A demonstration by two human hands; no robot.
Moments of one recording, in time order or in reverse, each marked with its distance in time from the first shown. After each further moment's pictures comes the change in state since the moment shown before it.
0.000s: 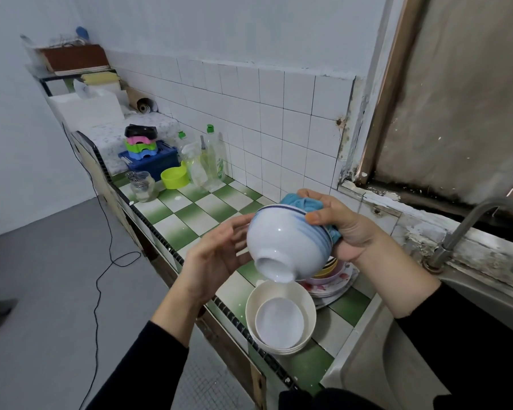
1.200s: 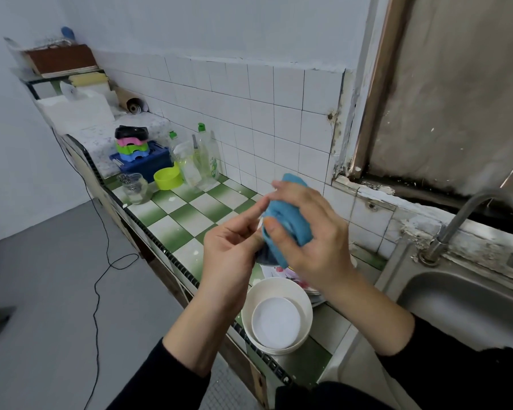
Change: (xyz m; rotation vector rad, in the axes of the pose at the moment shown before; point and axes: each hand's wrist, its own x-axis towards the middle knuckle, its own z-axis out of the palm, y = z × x) left_hand -0.002 0.007 0.080 0.062 0.313 0.193; right_hand -0.009 0.033 0.034 -1.209 0.568 -0.969
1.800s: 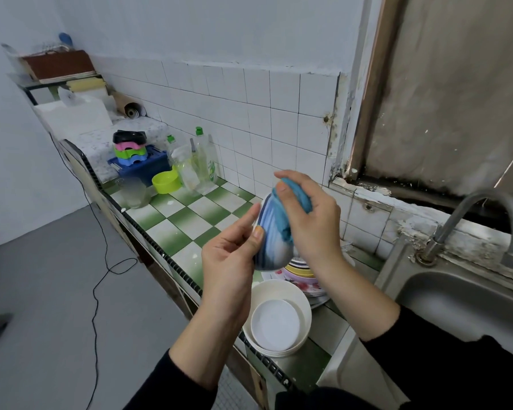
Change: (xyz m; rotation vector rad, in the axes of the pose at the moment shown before) left_hand -0.007 -0.002 0.007 -0.070 0.119 -0.015; right_hand 0.018 0.010 0.013 0.240 0.103 0.499
